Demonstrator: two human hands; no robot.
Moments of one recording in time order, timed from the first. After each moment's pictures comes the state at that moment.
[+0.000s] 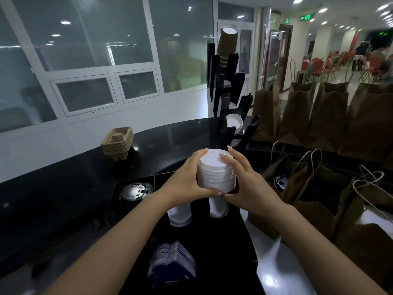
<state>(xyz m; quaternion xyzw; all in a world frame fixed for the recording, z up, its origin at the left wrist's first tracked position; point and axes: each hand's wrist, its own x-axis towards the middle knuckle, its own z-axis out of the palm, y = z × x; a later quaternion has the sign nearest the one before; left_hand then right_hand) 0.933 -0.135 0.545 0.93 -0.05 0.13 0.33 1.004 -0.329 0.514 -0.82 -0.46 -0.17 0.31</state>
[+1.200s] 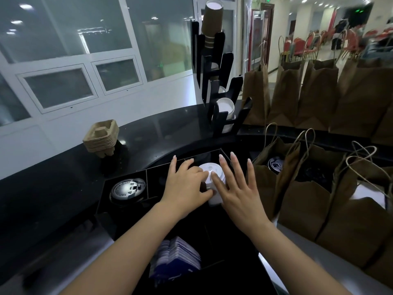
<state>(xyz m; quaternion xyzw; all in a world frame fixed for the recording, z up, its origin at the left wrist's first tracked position) 0.935 -0.146 0.509 0.98 -0.04 0.17 0.00 0.977 -0.304 0.447 -0.87 -0.33 -0.37 -0.01</state>
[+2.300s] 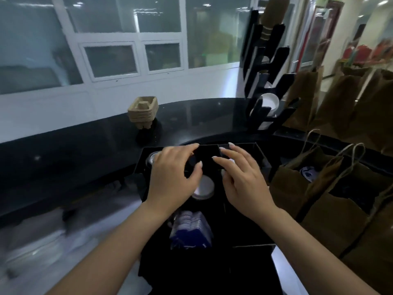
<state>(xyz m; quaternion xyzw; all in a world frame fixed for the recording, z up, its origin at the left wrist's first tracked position) 0.864 -0.116 0.519 0.89 0.07 0.42 0.14 0.954 -0.278 0.492 -0.78 -0.46 -0.31 0.30</state>
